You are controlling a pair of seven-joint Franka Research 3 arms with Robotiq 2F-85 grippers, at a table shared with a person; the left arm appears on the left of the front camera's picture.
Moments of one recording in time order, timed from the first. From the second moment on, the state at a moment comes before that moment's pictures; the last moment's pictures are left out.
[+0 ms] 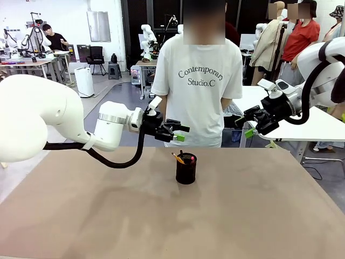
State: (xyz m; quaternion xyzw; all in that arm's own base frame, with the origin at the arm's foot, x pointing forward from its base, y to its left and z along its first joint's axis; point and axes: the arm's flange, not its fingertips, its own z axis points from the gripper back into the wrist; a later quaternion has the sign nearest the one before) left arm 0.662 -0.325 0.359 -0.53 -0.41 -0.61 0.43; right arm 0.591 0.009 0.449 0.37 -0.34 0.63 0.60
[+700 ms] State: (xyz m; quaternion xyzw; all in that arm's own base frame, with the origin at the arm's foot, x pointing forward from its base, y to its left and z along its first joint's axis) left arm 0.662 -0.325 0.357 -0.53 -0.40 -0.61 0.43; right arm 0.591 0.009 0.449 0.37 -0.34 0.63 0.60
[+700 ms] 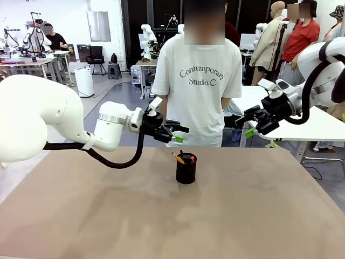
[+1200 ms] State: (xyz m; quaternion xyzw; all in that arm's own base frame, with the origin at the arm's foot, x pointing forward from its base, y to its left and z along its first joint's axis) left arm 0.664 -0.307 0.365 -0.50 -0.37 -0.64 0.46; right arm 0.591 0.009 0.449 0.37 -0.34 0.63 0.60
